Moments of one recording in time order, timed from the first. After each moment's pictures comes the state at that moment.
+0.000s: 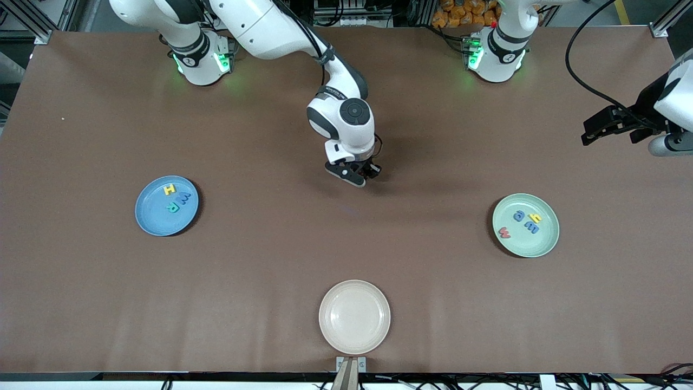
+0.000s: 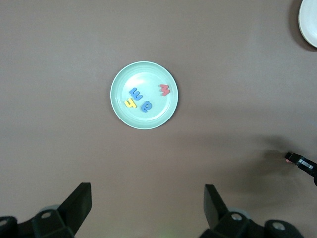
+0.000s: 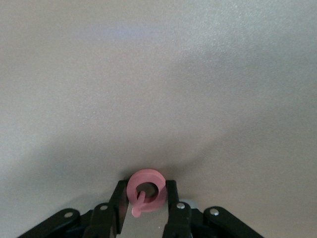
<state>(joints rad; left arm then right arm) -0.05 0.01 -0.02 -1.55 -0.02 1.53 -0.12 0.88 0.77 0.04 -1.60 -0.01 2.43 1.44</state>
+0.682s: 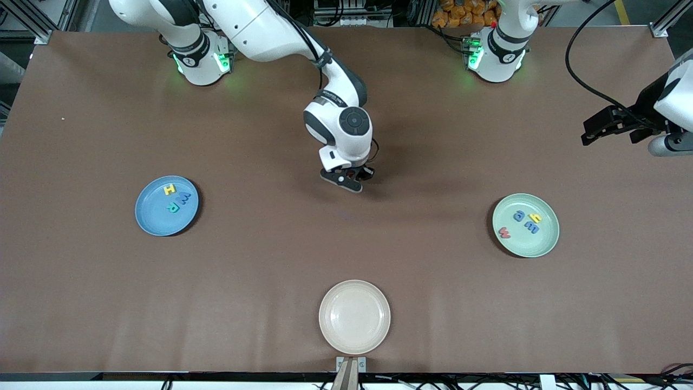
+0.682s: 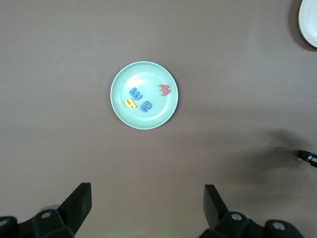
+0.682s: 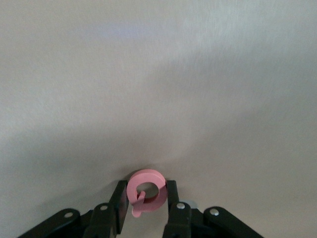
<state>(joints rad) -0.05 0.01 -0.02 -1.55 -0.02 1.53 -0.12 0.83 0.77 0.03 -1.54 0.00 2.24 1.24</state>
